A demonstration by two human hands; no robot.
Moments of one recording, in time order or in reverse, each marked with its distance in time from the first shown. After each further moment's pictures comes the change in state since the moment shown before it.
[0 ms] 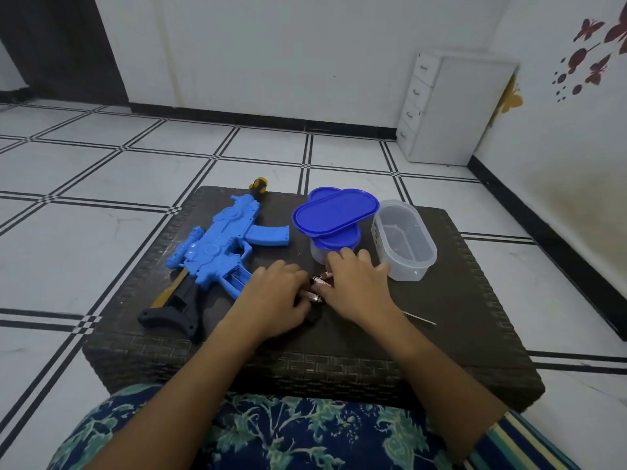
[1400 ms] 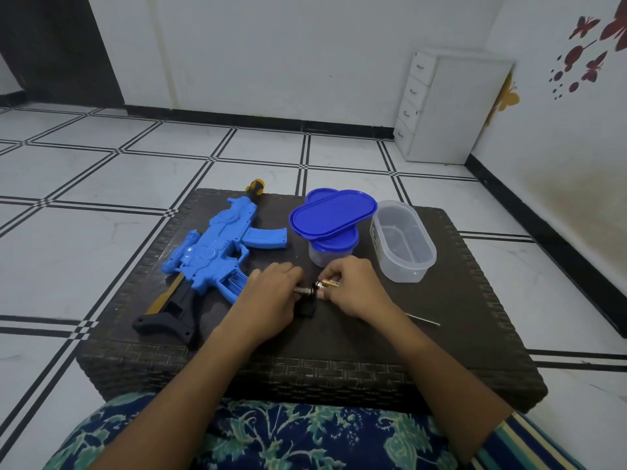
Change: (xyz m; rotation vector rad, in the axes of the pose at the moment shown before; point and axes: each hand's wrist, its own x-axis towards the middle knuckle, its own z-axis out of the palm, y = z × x) left_hand 0.002 -0.005 0.004 -0.064 0.016 -0.043; right_hand 0.007 0.012 0.002 0.533 -0.097 0.058
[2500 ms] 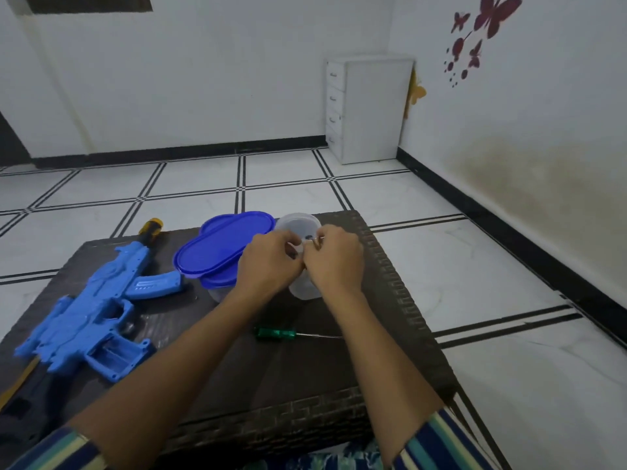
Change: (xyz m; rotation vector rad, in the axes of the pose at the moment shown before) left_hand 0.147 0.108 0.038 -0.285 0.232 -0.075; right_hand 0.020 0.074 -0.079 0.109 0.668 0.204
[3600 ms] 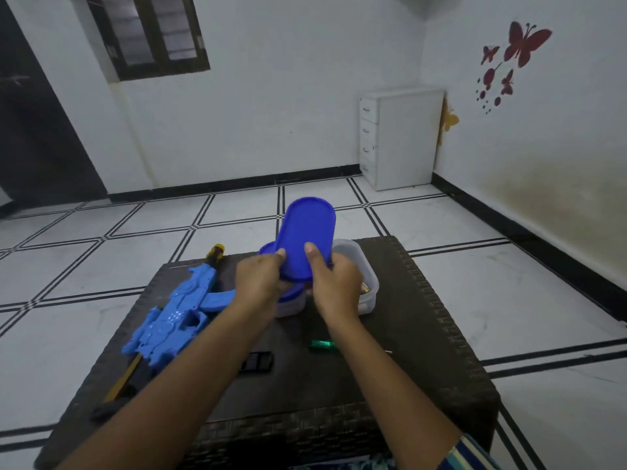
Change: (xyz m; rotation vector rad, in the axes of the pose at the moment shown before) left_hand -0.037 0.006 -0.099 -0.972 0.204 -0.686; right_hand -0.046 -0.063 0.012 0.619 -0.044 0.119
